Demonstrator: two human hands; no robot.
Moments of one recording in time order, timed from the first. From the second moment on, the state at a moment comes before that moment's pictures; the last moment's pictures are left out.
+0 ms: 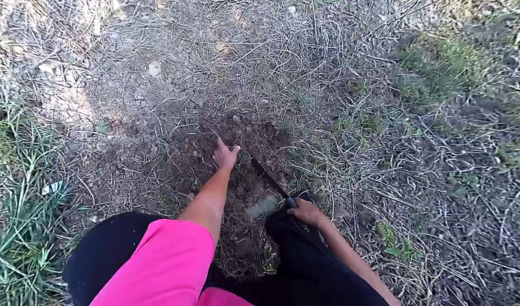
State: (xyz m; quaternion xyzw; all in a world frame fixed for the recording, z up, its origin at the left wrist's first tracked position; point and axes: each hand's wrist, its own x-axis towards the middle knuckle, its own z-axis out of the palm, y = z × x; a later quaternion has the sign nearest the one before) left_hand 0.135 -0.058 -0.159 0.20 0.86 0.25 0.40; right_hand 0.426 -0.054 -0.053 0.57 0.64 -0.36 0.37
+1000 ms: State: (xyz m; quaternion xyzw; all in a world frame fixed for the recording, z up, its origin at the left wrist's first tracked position) left_hand 0.113 -0.080 -0.193 0.18 0.82 0.23 0.48; right_hand 0.421 -0.083 0.041 0.52 0.73 -0.44 -0.05
